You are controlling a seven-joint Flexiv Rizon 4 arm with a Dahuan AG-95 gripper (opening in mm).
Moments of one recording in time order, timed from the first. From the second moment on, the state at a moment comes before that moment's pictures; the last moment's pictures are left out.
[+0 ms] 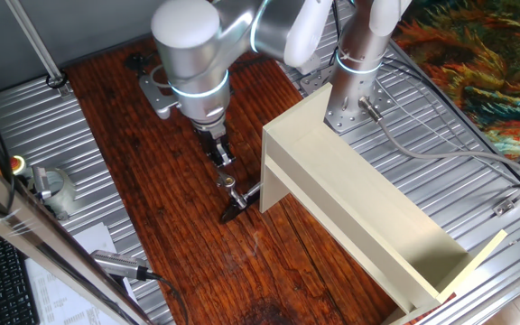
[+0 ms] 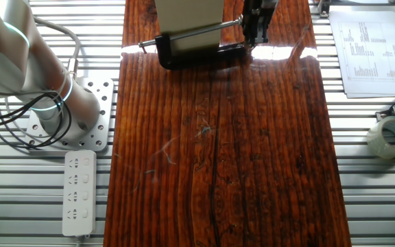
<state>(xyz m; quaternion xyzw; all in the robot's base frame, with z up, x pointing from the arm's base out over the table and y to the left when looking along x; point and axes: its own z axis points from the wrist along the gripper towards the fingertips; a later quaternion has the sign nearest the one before) 0.484 0.121 0.161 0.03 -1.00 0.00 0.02</state>
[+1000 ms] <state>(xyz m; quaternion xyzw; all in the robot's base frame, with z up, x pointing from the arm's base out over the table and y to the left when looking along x) 0.485 0.121 0.160 0.07 -1.00 0.00 0.04</state>
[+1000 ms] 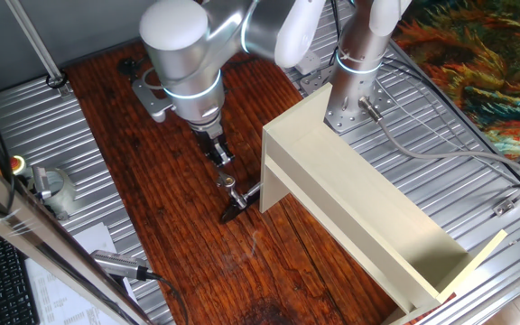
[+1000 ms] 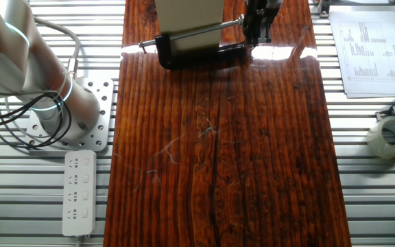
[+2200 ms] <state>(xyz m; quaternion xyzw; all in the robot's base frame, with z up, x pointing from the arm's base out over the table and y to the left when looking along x) 0.490 0.127 0.166 0.09 -0.99 -0.01 0.05</state>
